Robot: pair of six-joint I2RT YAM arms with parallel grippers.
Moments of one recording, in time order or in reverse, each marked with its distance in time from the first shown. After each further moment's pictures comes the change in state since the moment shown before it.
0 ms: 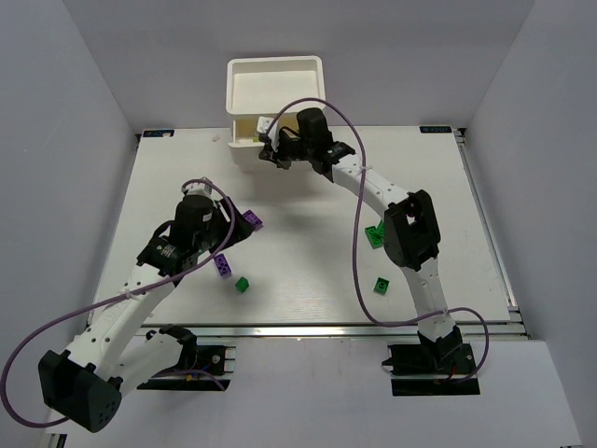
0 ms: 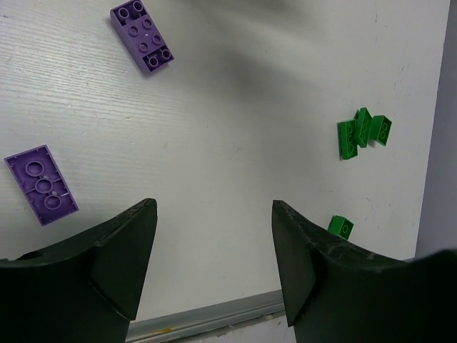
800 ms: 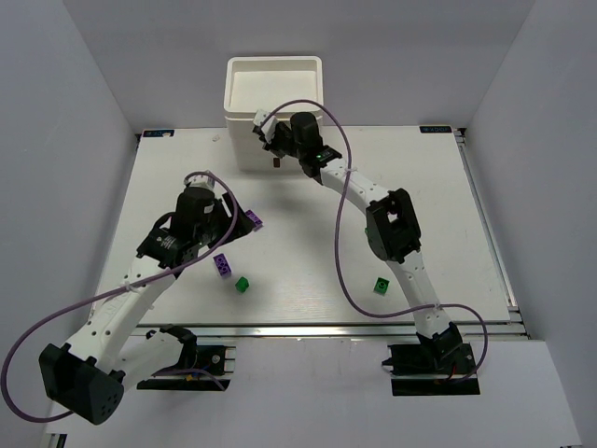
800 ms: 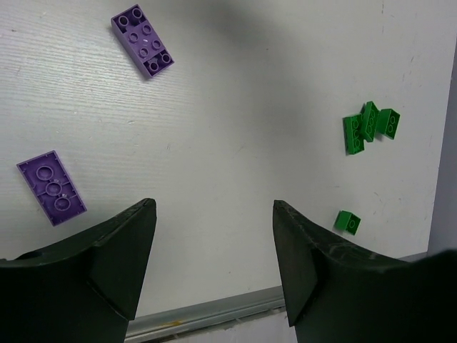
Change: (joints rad) left arm 0.000 0.049 0.087 -0.068 0.001 0.049; right arm 0.014 0.208 0.185 0.214 0.261 0.040
